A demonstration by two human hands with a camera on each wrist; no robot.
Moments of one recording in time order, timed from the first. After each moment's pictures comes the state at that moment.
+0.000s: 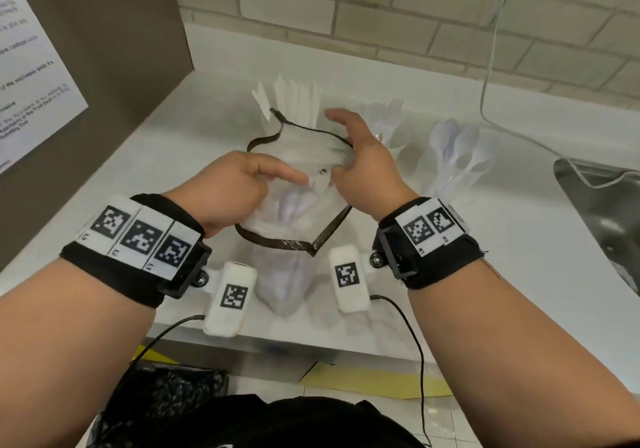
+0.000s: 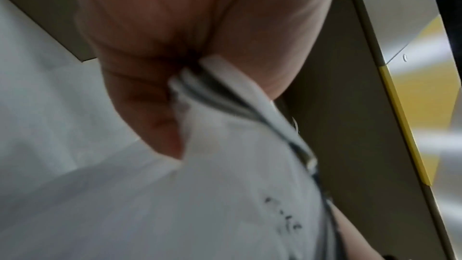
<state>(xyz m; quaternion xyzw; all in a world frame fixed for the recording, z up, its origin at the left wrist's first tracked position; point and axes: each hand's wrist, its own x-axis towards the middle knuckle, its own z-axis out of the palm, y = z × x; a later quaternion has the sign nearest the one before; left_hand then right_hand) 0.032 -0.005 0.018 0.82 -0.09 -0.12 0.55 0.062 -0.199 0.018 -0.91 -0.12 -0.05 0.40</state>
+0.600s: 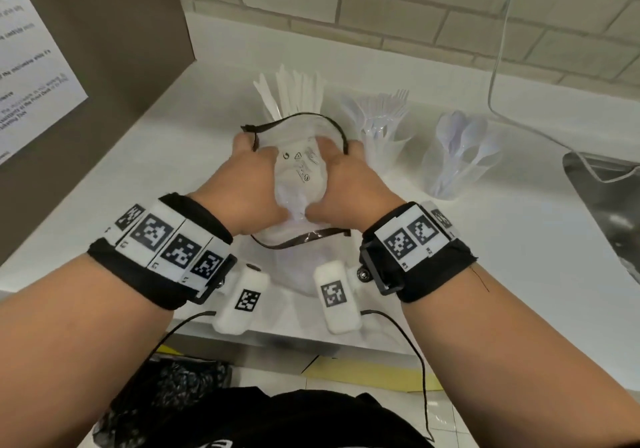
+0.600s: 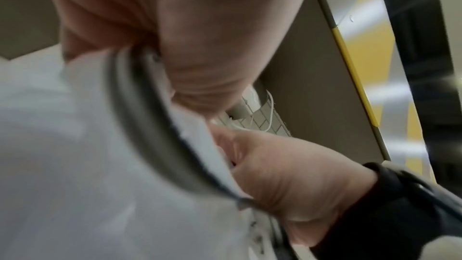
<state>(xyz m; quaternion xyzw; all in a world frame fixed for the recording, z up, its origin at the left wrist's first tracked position) 0.033 -0.021 0.010 0.97 -0.04 -0.05 0.21 0.047 -0.180 0.012 -0.96 -0.11 0.09 0.23</state>
